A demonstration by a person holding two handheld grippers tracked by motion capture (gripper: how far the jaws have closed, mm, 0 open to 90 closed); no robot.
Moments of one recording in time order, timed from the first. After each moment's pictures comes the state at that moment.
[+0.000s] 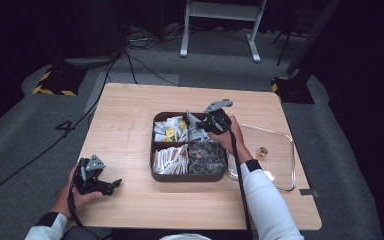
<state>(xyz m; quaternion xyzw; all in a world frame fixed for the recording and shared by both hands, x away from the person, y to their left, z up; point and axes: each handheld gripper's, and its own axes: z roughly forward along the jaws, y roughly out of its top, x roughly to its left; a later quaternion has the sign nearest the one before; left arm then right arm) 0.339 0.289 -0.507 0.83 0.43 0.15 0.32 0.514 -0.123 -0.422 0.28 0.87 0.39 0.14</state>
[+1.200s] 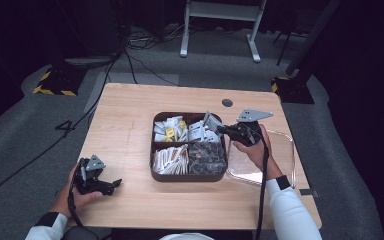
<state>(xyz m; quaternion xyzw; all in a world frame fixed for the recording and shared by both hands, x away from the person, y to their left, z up) 0.339 0.289 -0.507 0.83 0.43 0.15 0.32 0.453 -0.199 -0.388 0.26 0.82 0.48 0.16</state>
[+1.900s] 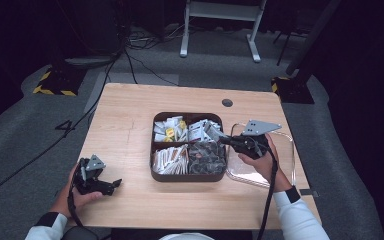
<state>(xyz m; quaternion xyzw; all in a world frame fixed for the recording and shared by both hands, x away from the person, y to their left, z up) 0.339 0.289 -0.507 0.83 0.43 0.15 0.32 0.409 -0.205 -0.379 0.21 0.83 0.49 0.15</state>
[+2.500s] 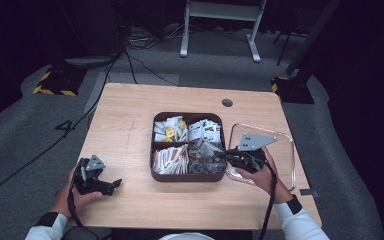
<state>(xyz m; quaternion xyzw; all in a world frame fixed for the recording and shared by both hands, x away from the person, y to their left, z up) 0.339 0.289 -0.507 0.83 0.43 0.15 0.32 0.376 -0.194 -0.385 0.17 0.85 0.48 0.13</state>
